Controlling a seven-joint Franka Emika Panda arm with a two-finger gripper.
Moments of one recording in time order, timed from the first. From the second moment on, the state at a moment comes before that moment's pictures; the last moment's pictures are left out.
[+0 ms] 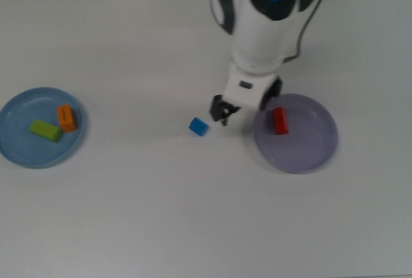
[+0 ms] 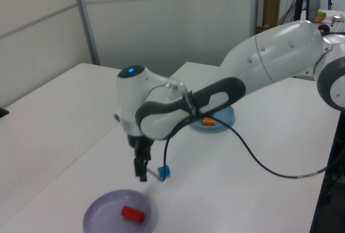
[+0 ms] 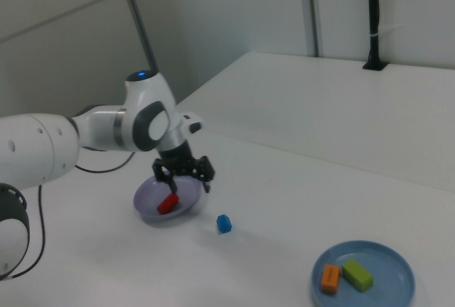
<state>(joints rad) 0.14 0.44 0.11 -1.60 -0.08 2.08 -0.19</state>
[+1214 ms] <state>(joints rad) 0.05 0.50 0.11 -1.65 -0.23 2.11 -0.60</state>
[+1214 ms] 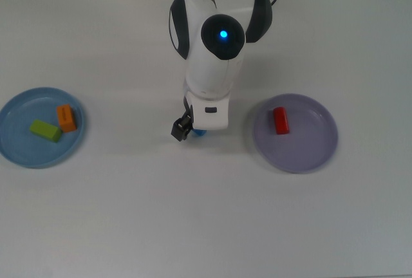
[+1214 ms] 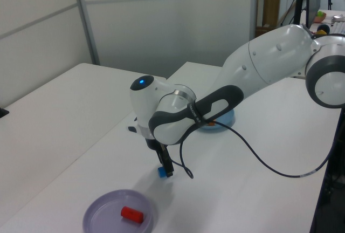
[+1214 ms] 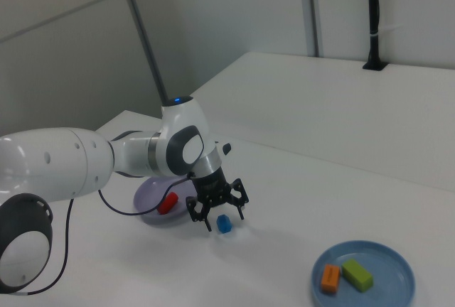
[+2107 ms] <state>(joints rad) 0.06 0.50 0.12 -1.63 -0.16 2.12 -0.55</state>
